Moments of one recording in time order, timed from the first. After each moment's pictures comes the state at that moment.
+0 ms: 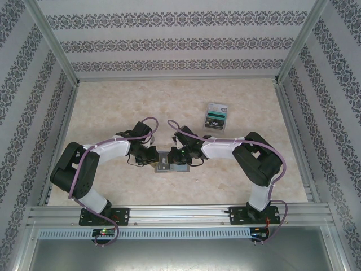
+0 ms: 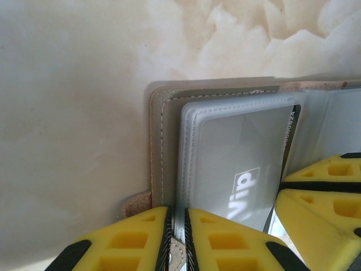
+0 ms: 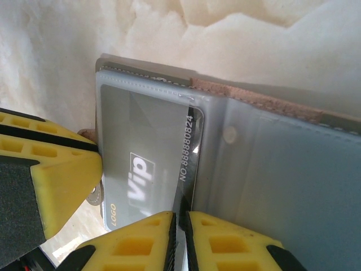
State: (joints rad) left arm -0.43 1.60 0.82 -0.49 0.38 -0.60; right arm 0.78 1.84 0.98 -0.16 -0.43 0.81
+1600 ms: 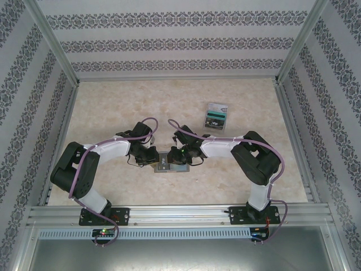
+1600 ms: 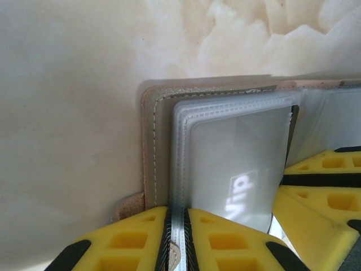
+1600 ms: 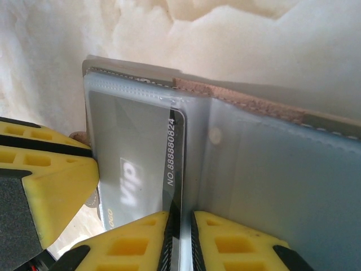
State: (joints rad) left arm -0.43 1.60 0.81 -0.49 0.40 -0.61; right arm 0.78 1.86 1.00 -0.19 -0.45 0.83
